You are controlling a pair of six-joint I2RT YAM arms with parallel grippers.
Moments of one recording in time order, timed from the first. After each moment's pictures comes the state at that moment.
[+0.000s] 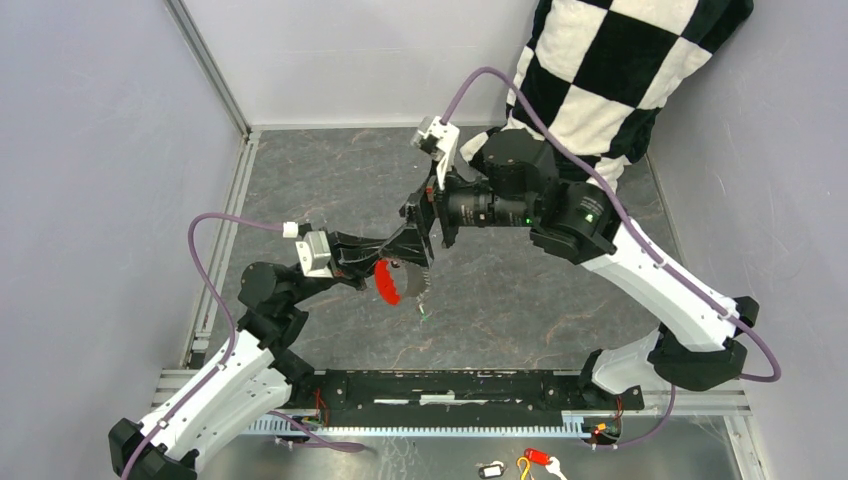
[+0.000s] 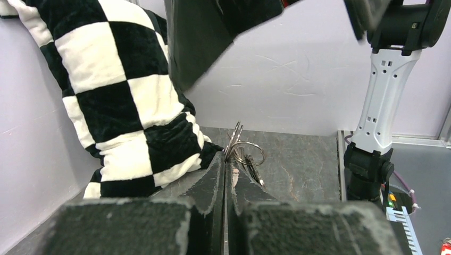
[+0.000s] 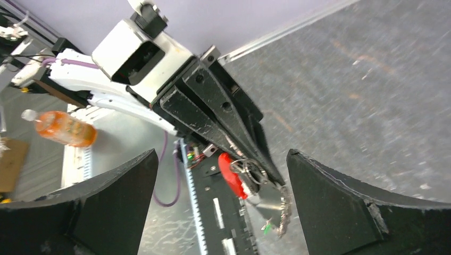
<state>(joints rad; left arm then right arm) -0.59 0.64 0.51 0.61 0.60 -0.14 1.01 1.43 1.82 -0.67 -0.38 0.29</state>
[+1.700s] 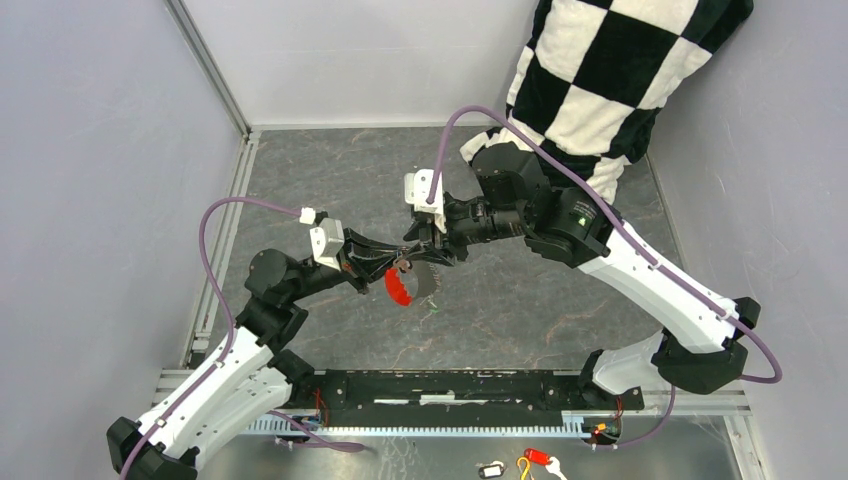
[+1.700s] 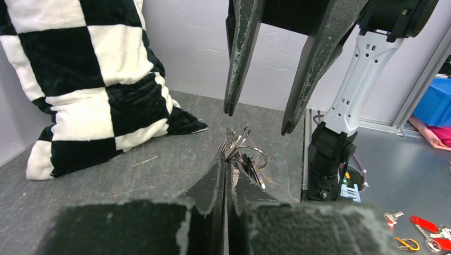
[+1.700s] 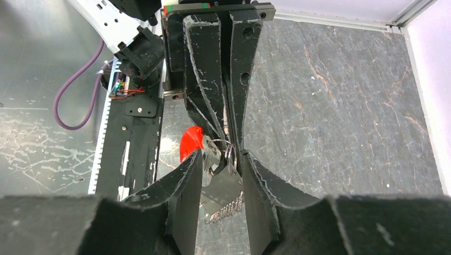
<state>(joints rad) -0.59 0.66 0.56 0.41 0.66 -0.22 1.00 1.40 1.75 -0.77 -0.49 -0.37</state>
